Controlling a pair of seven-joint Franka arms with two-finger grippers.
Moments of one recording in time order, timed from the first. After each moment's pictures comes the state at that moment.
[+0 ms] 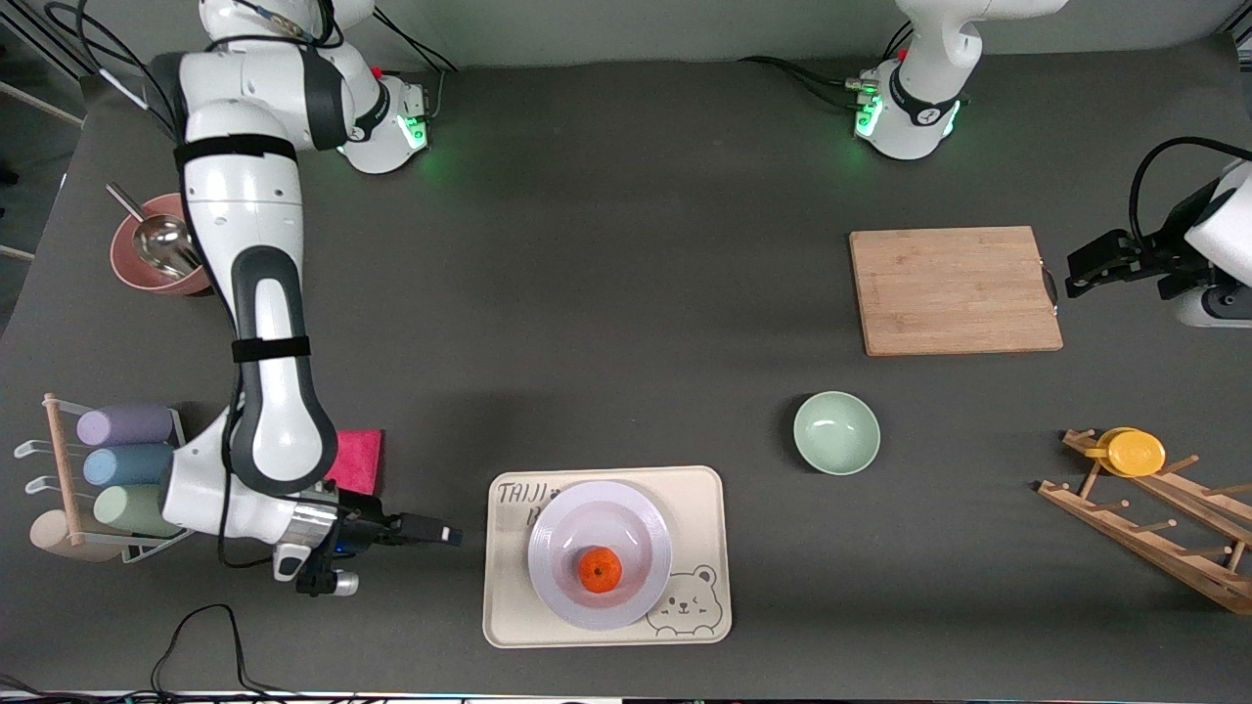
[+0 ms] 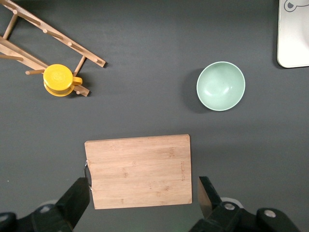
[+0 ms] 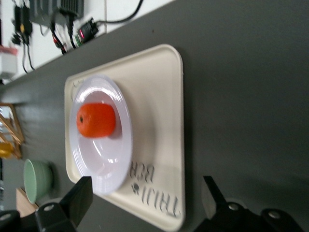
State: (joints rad) left arm -0.06 0.03 0.03 -1.57 0.00 1.57 0.01; right arm 0.35 0.93 -0.38 -1.22 1.11 2.03 -0.40
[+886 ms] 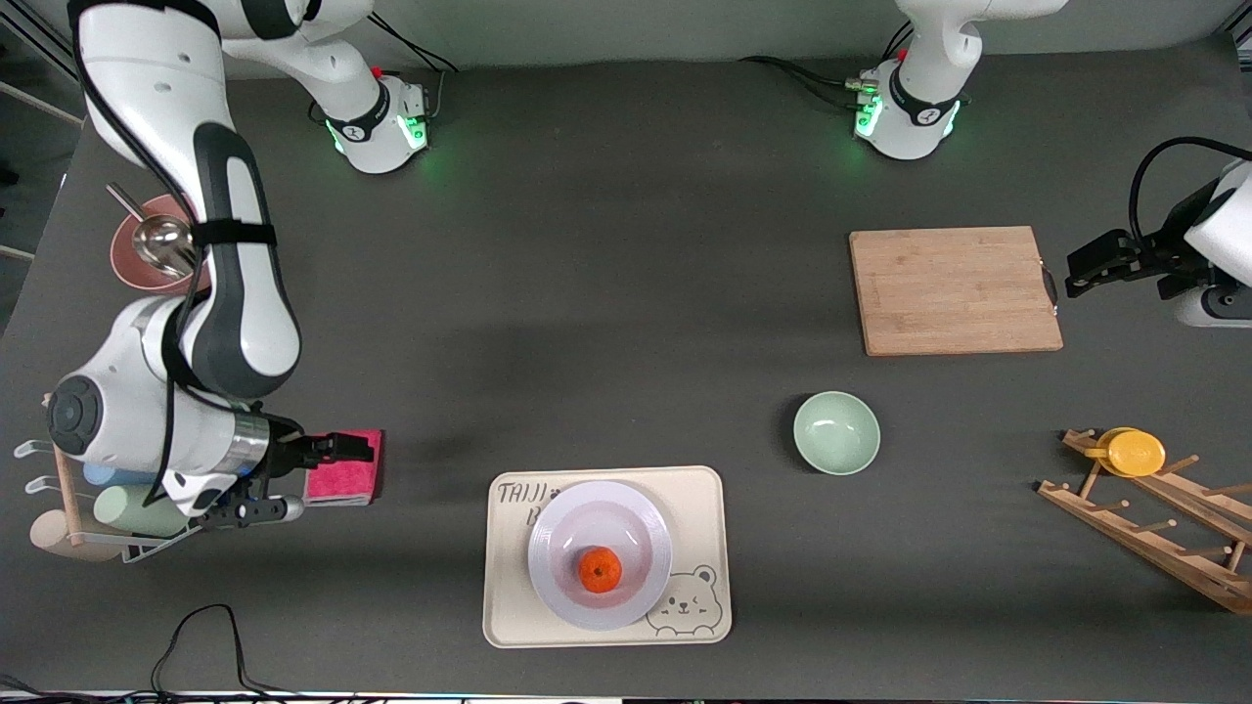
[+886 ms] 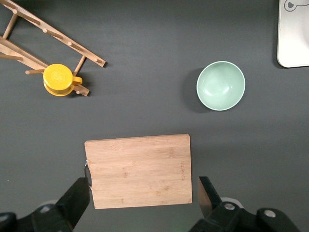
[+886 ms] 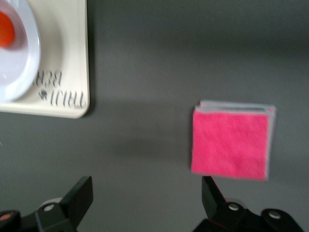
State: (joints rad) left arm -0.06 0.03 0.03 -1.57 0.00 1.57 0.01; right arm 0.41 0.52 -0.40 -1.54 0.39 1.93 -0.17
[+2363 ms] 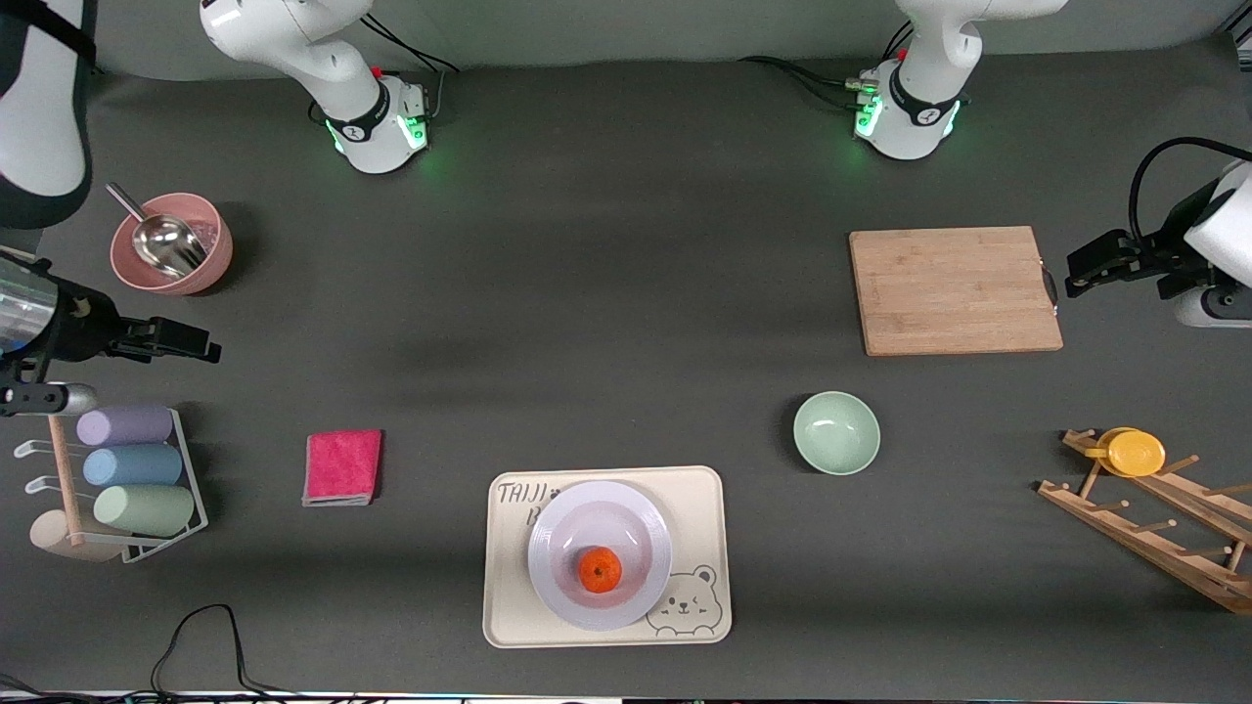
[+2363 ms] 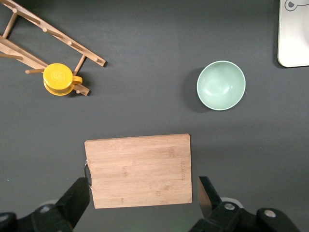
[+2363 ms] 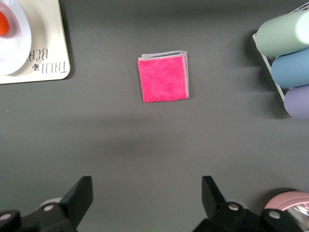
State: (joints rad) left arm -0.06 0.03 0.03 -1.57 0.00 1.57 0.00; right arm 0.48 0.21 -0.58 -1.53 0.19 1.61 -0.05
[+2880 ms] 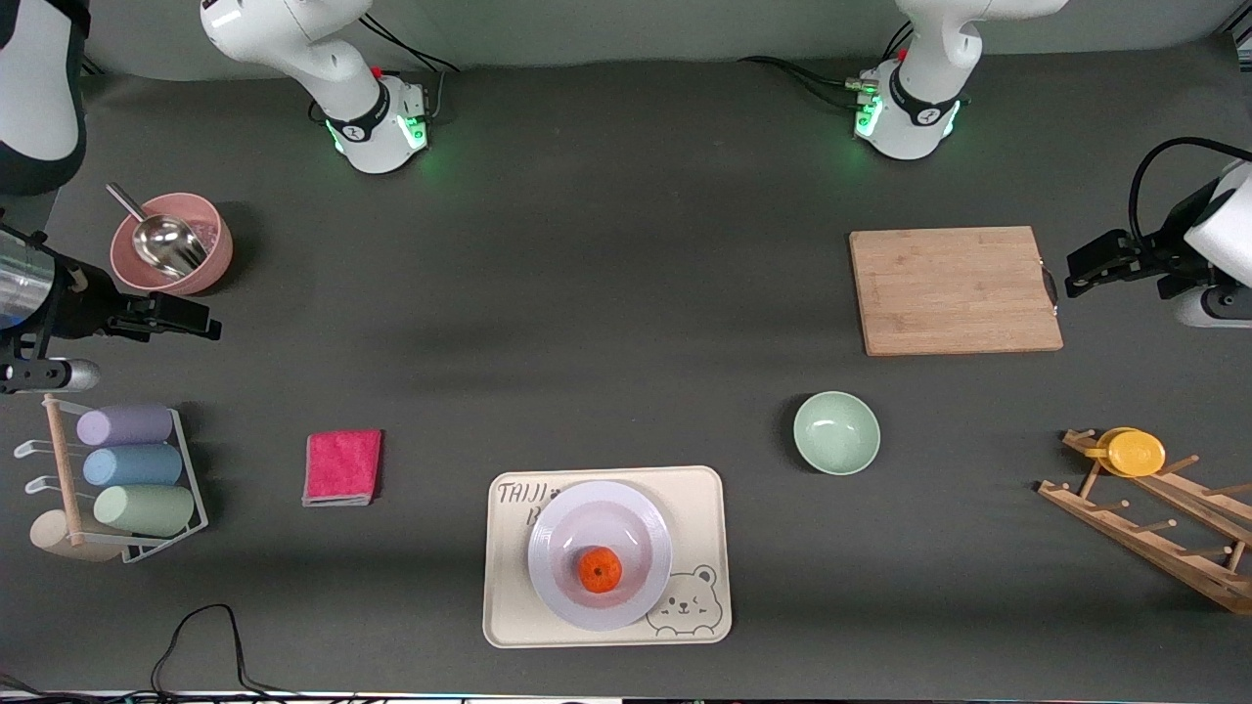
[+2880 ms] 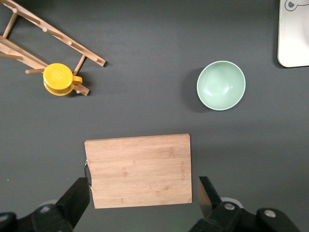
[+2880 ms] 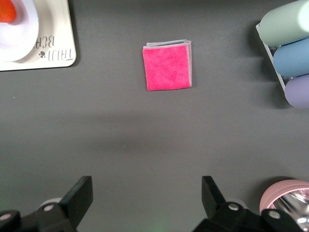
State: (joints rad) left arm -0.06 0.03 0.03 -1.57 0.00 1.57 0.00; right arm 0.48 0.15 -0.57 -1.53 0.18 1.54 -0.05
